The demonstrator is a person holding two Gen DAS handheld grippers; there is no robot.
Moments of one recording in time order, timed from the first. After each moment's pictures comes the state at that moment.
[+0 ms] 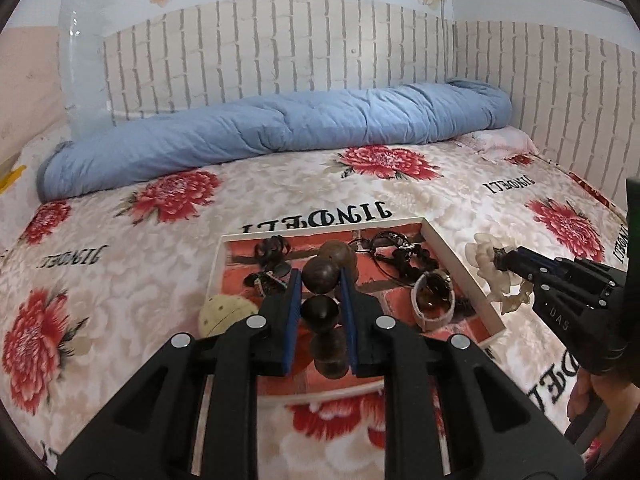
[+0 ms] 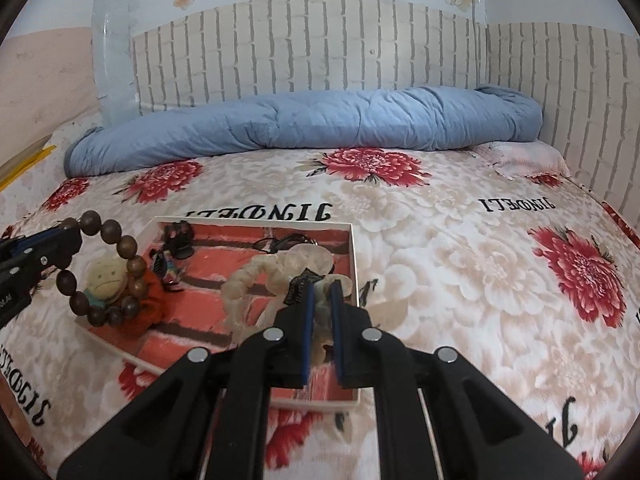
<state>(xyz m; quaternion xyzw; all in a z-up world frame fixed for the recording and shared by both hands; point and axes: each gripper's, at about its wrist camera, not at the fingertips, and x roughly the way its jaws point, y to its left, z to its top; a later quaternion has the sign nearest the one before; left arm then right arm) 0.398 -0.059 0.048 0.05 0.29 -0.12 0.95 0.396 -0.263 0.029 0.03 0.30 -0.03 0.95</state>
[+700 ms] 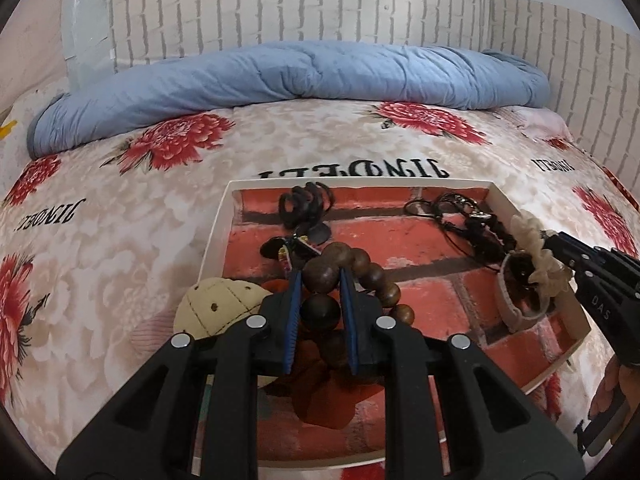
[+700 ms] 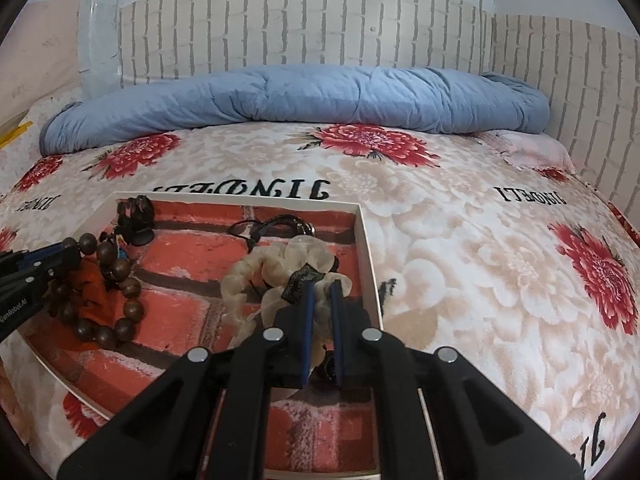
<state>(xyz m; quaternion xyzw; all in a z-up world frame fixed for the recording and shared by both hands) 0.480 -0.029 -0.034 0.02 0.35 -0.09 0.93 0.454 -0.247 -0.022 0.00 0.32 -0.06 0.95</state>
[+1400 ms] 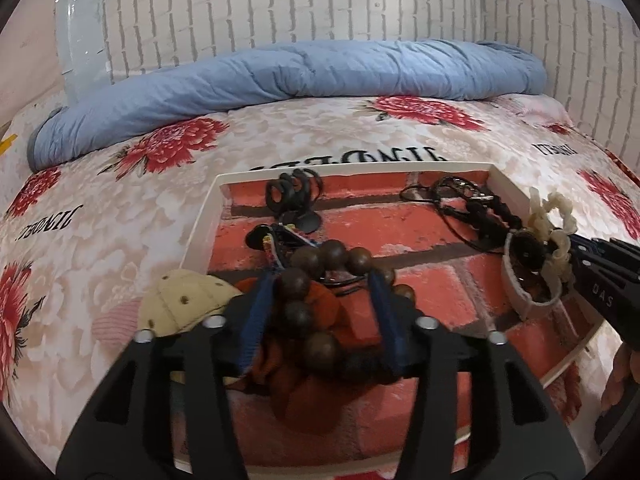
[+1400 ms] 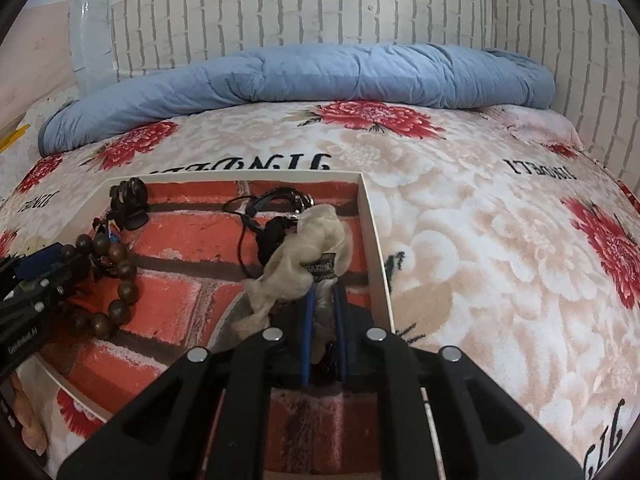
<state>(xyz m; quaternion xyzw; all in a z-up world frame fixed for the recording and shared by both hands) 0.472 -0.046 -0.050 0.05 0.34 -0.09 0.93 0.461 -0.256 -0.041 0.03 0.35 -0.05 0.94</state>
